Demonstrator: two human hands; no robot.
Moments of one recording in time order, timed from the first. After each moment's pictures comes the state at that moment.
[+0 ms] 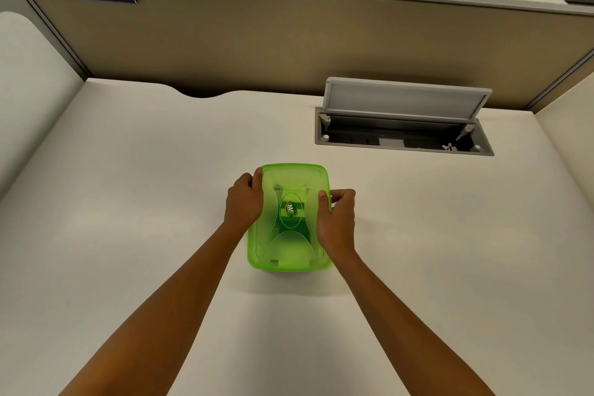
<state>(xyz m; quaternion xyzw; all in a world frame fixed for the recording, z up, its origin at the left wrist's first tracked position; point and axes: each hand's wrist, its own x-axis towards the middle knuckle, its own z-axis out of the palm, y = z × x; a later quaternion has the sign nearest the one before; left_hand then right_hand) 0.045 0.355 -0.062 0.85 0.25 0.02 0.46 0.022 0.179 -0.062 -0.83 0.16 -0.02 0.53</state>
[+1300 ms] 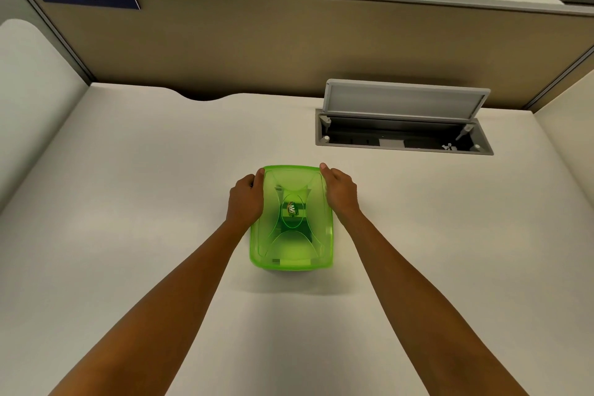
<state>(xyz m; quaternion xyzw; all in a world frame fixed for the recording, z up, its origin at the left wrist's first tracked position) 0.047 0.361 -0.067 0.84 0.22 0.01 0.49 0.091 0.168 -0.059 -0.84 0.12 0.09 0.52</state>
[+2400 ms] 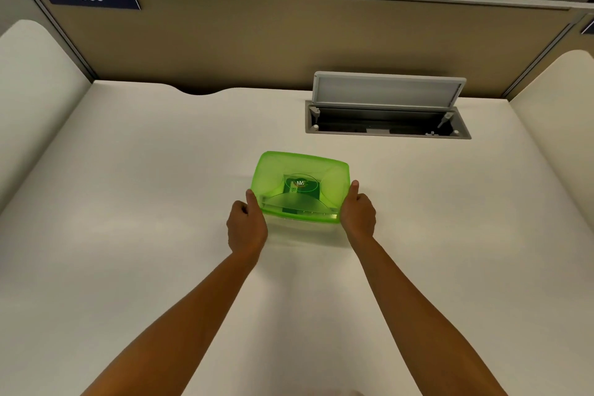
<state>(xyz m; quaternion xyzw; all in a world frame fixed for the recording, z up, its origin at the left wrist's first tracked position) -0.055 0.311 -0.071 0.77 0.38 0.06 0.50 -0.002 0.120 -0.067 -0.83 0.32 0.03 0.45</state>
